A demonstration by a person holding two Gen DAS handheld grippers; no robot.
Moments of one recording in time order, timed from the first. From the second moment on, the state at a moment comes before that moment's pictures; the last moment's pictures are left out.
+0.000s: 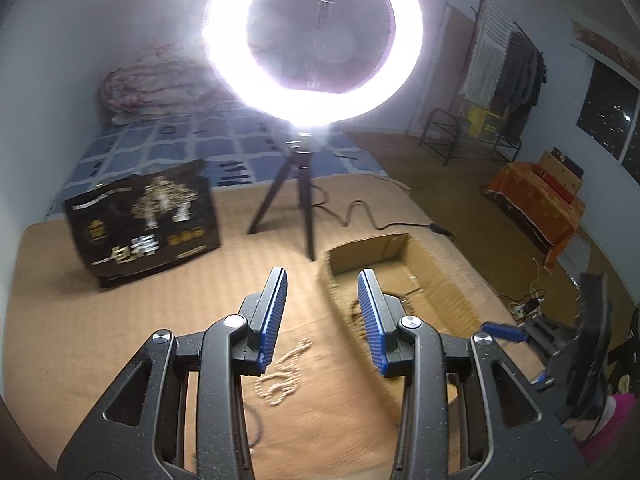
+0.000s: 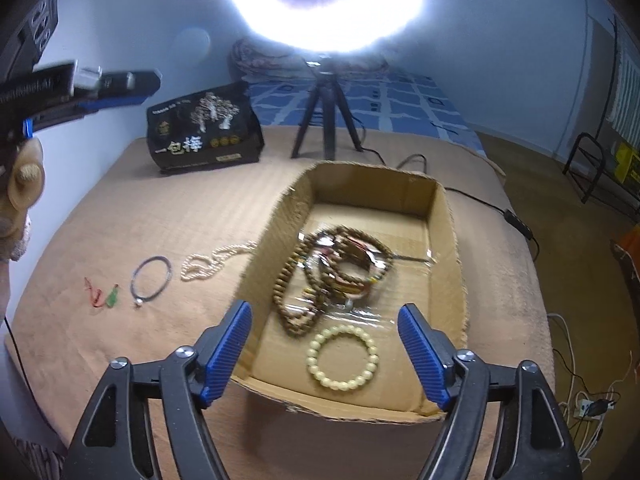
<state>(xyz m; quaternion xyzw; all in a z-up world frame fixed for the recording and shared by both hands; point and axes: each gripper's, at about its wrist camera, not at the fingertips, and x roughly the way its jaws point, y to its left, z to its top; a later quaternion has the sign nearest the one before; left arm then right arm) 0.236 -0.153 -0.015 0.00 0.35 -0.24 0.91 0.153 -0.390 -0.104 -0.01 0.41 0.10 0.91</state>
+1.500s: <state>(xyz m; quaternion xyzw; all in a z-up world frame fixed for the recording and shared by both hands) 0.163 -0.014 -0.194 -0.02 0.47 -0.18 0.86 0.224 -0.205 -0.177 0.03 0.52 0.26 0.81</state>
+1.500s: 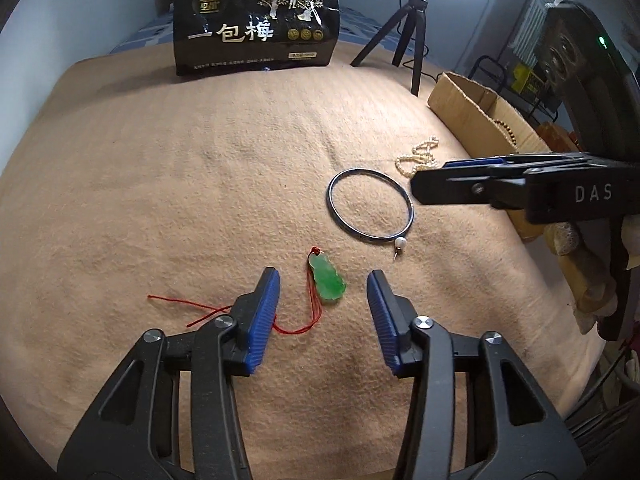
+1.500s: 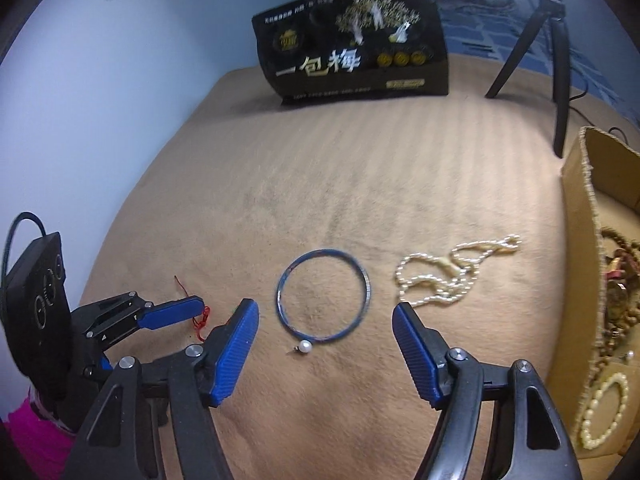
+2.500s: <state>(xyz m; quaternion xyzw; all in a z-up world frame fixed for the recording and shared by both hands) 0.169 0.008 -0.210 -0.03 0.48 -0.15 0.87 0.241 -0.153 -0.214 -0.08 0.54 0.22 0.81</state>
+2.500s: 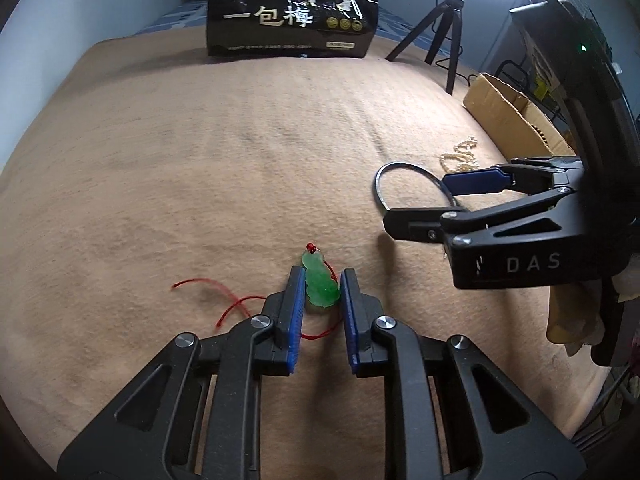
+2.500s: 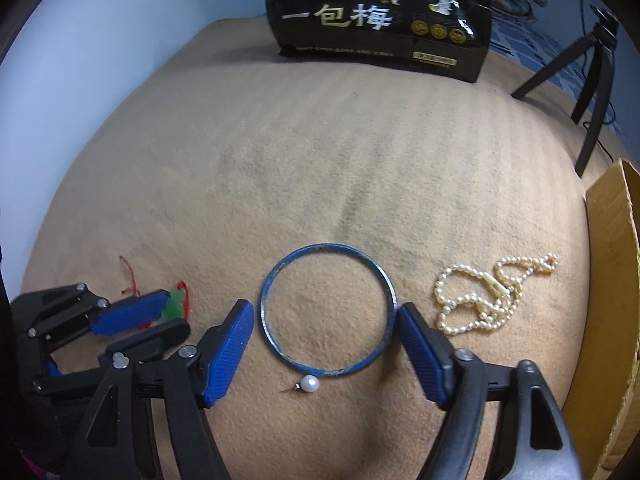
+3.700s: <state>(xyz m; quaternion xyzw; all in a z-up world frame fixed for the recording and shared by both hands) 0.140 -0.006 -0.136 -0.04 0.42 -0.17 0.89 0.187 -0.219 -0.108 -0.06 0.45 0.22 0.86</state>
